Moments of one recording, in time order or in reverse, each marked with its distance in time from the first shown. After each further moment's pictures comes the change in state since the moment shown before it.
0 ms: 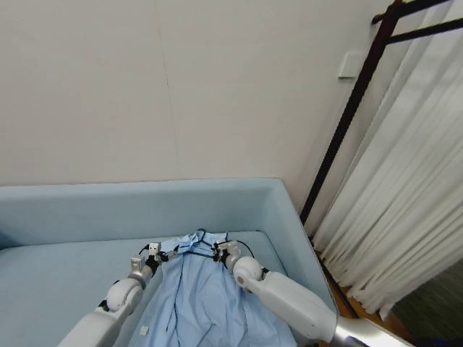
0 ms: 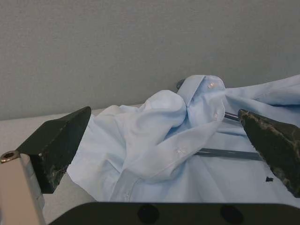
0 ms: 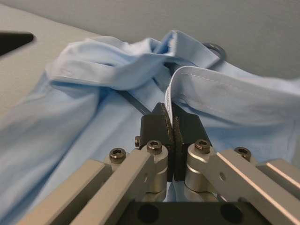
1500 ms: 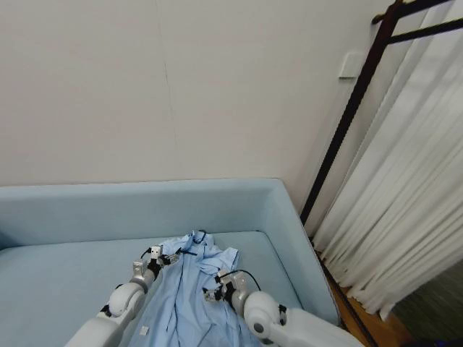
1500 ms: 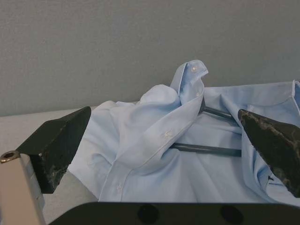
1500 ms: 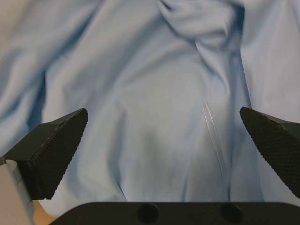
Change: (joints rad) left arm 0.024 -0.009 -0.003 -0.009 0.014 -0.014 -0.002; right arm -0.328 -0.309 0.033 0.473 0.175 -0.094 0.206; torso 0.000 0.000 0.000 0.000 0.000
